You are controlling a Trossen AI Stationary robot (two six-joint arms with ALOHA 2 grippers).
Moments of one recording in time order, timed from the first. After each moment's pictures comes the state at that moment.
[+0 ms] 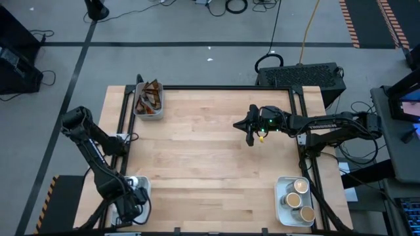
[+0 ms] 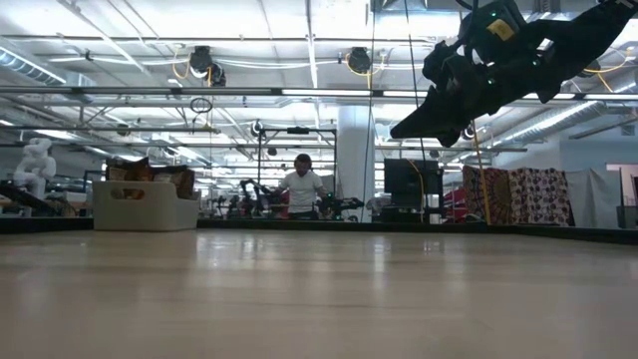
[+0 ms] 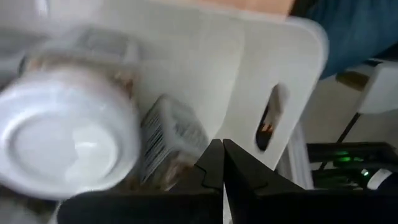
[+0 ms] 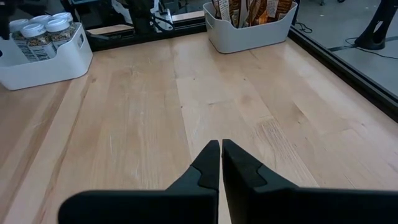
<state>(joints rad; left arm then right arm) -0.99 1.45 1.02 -0.88 0.32 -1.22 -0.25 1.21 0.49 0.35 -0.11 0.09</state>
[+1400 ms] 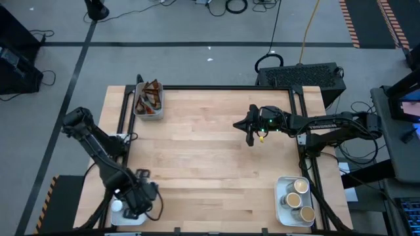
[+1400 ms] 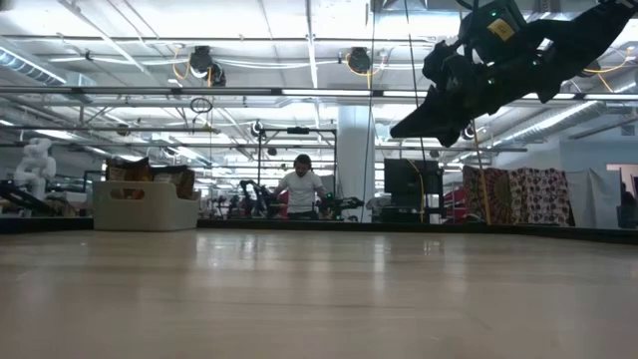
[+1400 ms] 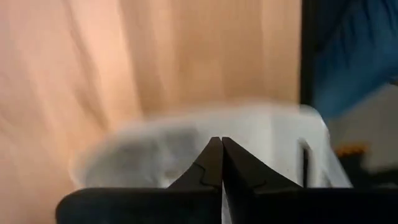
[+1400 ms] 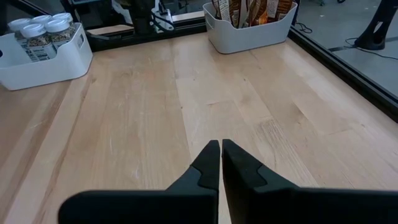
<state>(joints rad) -0.85 1.47 1.18 -1.08 0.13 -0.78 -0.25 1.21 0.49 0.35 -0.11 0.09</state>
